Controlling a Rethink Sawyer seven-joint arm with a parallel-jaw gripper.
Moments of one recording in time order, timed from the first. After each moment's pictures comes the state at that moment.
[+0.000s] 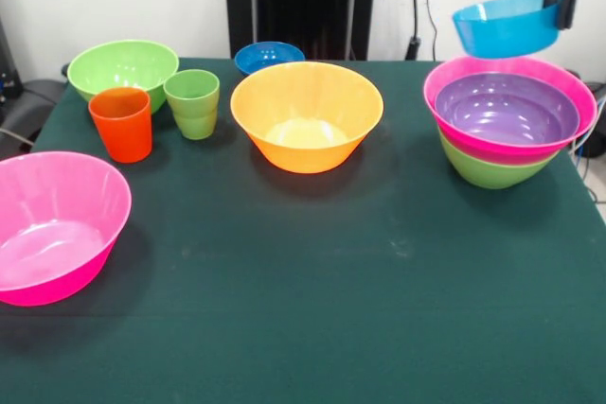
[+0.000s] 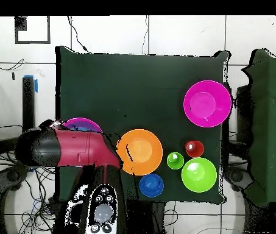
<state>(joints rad) 0.14 -0.85 -0.03 1.80 0.22 0.54 2.54</state>
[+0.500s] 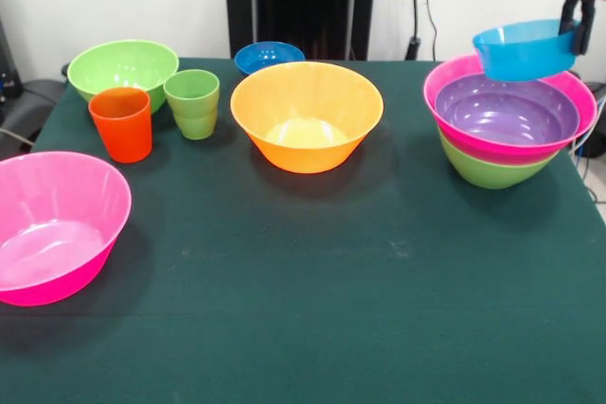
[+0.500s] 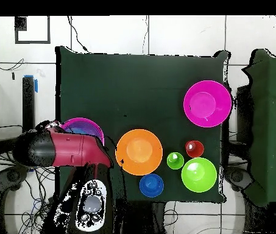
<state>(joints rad) 0.19 -0.78 -0.05 1.80 0.27 0.46 2.57</state>
